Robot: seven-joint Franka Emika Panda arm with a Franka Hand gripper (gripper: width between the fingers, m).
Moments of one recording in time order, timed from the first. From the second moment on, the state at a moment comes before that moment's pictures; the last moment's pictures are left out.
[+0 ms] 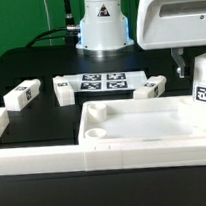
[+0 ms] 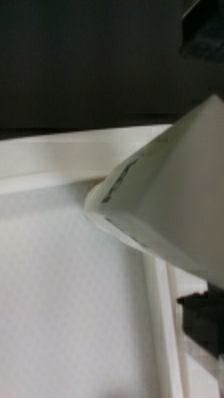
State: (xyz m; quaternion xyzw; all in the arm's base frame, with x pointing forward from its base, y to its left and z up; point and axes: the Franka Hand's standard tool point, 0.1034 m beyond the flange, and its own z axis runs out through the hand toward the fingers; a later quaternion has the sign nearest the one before) arm 0.637 0.112 0.111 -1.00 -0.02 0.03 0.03
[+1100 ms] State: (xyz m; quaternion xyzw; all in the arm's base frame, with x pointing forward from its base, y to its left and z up) arm 0.633 0.109 0.110 -0.95 -0.32 0.00 0.01
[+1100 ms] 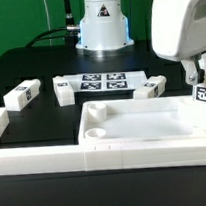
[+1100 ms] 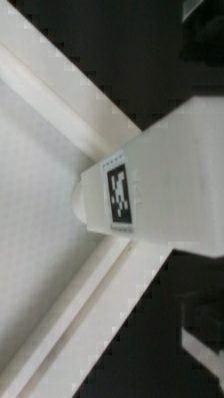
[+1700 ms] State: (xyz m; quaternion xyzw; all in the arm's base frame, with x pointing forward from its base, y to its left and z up) arm 0.633 0.108 0.110 -0.95 -0.31 0.00 0.01
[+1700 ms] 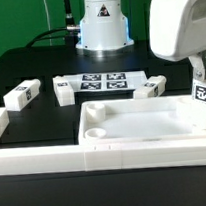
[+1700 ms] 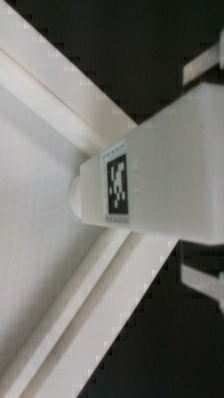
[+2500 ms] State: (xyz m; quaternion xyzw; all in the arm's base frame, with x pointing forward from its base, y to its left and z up) arm 0.635 0.103 0.109 -1.00 0.05 0.01 0.03
